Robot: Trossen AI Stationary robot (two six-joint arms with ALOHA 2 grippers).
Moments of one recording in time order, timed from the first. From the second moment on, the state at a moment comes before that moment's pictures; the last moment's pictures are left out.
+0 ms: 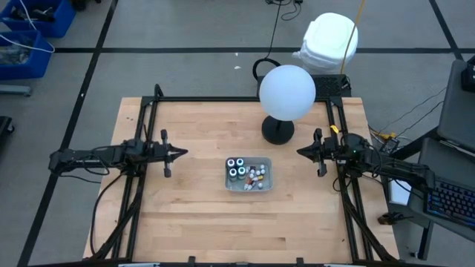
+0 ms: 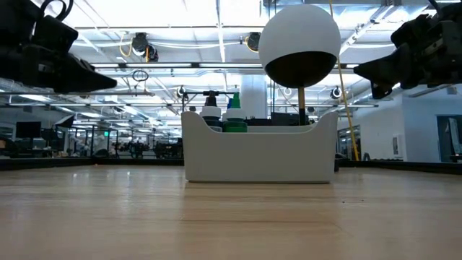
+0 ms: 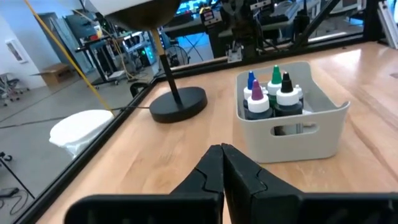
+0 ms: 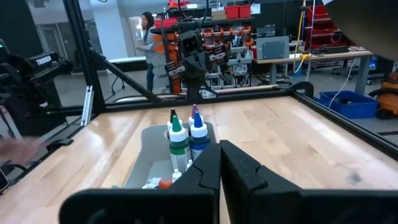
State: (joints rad) left arm 0.05 0.14 0.03 -0.02 -0.11 0.22; right arm -0.30 0.06 0.02 0.05 -0.29 0.09
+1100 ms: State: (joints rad) left arm 0.05 0.14 0.03 0.00 -0.11 0.22; right arm -0.30 0.06 0.01 0.08 -0.29 0.09
